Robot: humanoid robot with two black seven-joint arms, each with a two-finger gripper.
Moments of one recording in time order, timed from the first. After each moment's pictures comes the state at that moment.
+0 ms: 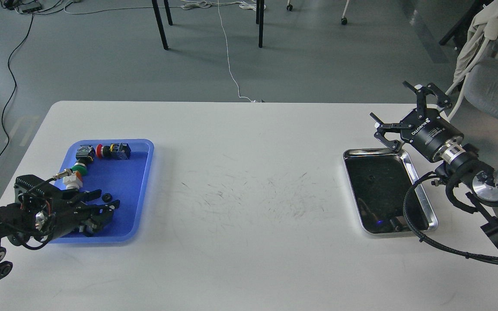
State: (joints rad) left arm -0.52 0.82 -0.24 -1.07 1.86 0.15 -0.27; right arm 0.55 -0.44 0.98 0.82 0.17 0.49 -0.12
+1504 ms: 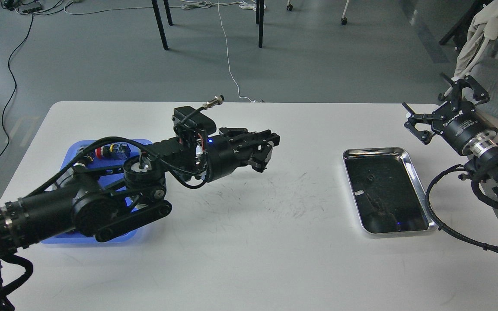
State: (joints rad) left arm -0.83 0.09 -0.24 -1.10 1.86 0.03 -0.07; right arm 0.56 -0.48 1.06 0.70 0.17 0.49 -0.12
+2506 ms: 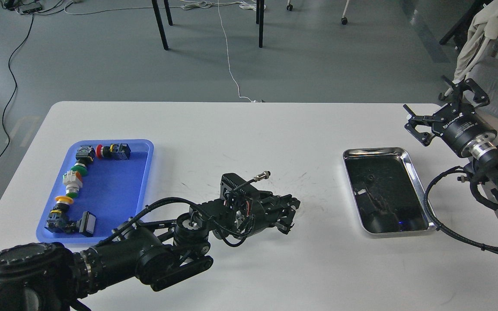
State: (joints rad) left arm -0.69 -0.04 -0.22 -0.93 1.93 0.06 -0.08; right arm 0.56 -0.47 1.06 0.71 0.17 0.49 -0.12
